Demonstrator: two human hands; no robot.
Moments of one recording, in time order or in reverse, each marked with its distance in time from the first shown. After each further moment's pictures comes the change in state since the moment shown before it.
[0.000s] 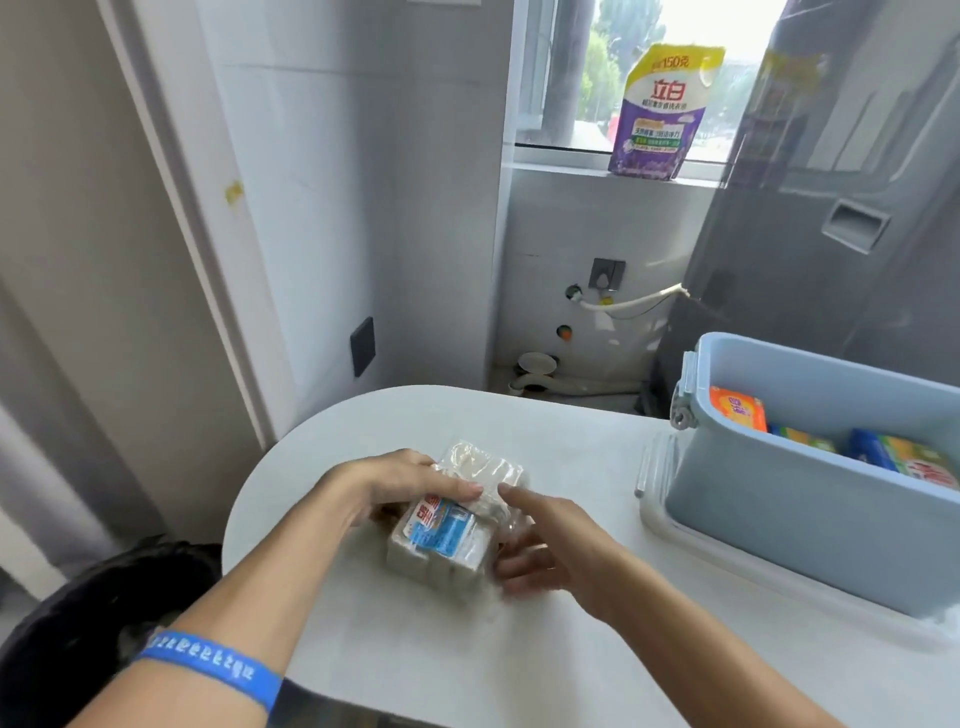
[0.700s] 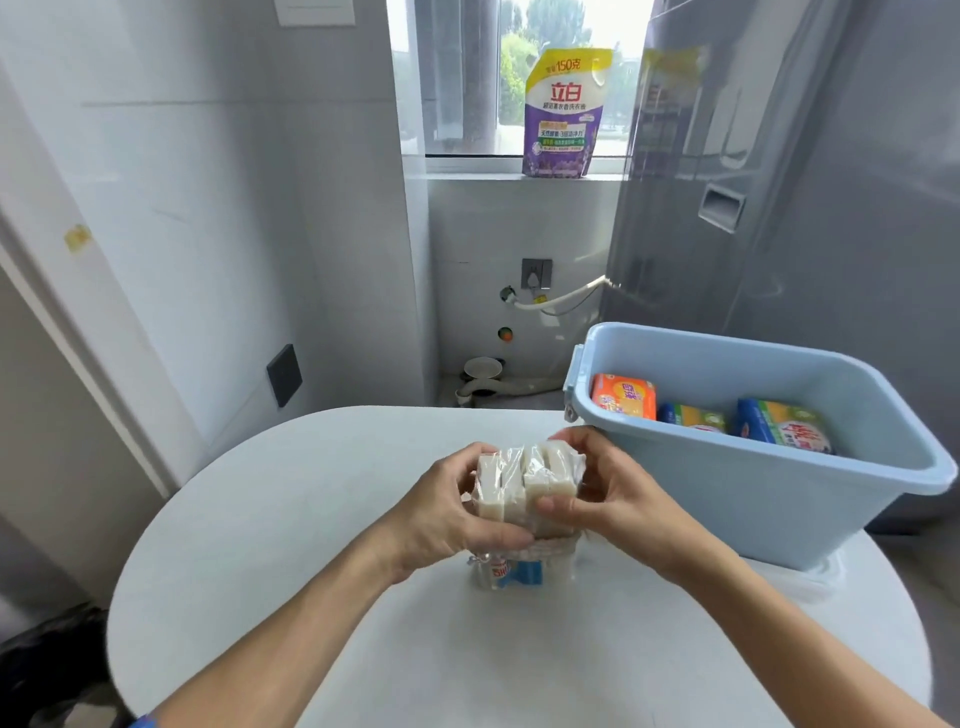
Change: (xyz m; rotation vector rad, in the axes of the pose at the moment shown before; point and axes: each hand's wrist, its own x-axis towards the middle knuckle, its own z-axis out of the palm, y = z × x) left_hand -0.002 0.072 0.116 -0.258 -0.090 0.617; right_hand -0.048 -0.002 -0.141 -0.188 -0.017 -0.658
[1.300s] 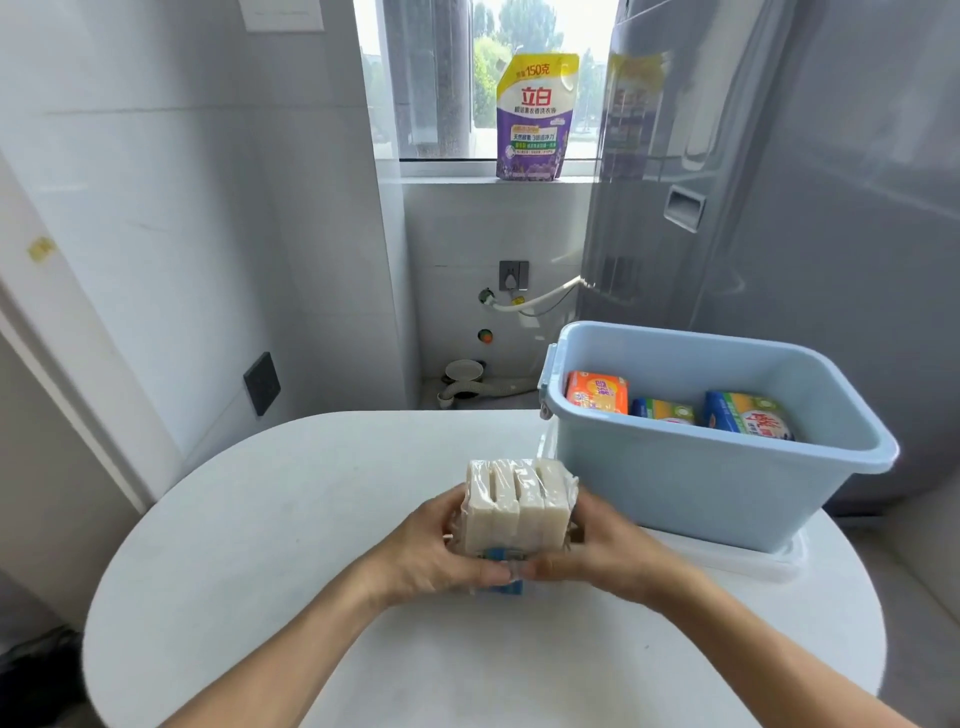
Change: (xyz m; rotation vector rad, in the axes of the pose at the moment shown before) left_hand -0.008 -0.032 0.010 0.084 -0.066 -0.023; right_hand -0.022 0.024 0.001 -0.109 -0.108 0.043
